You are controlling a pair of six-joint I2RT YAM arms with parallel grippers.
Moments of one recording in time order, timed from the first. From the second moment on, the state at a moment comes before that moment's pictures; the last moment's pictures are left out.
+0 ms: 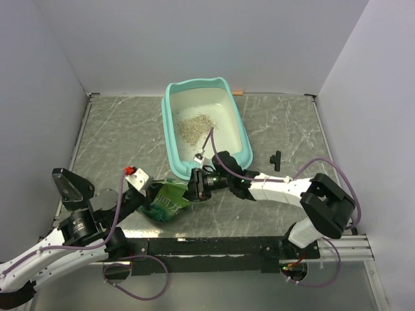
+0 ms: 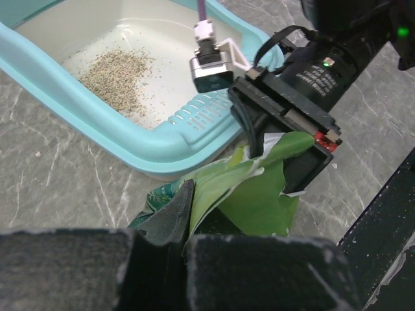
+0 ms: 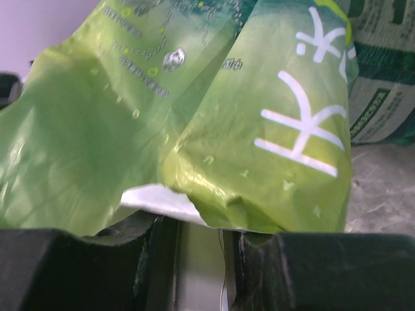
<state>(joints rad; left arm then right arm) -1.01 0.34 0.58 -0.38 -0.28 -0.05 0.89 1.52 0.79 0.26 -0.68 1.06</state>
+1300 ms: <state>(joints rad) -1.01 0.36 0.58 -0.35 -0.29 -0.05 0.75 0.63 0.30 0.14 -0.54 1.21</state>
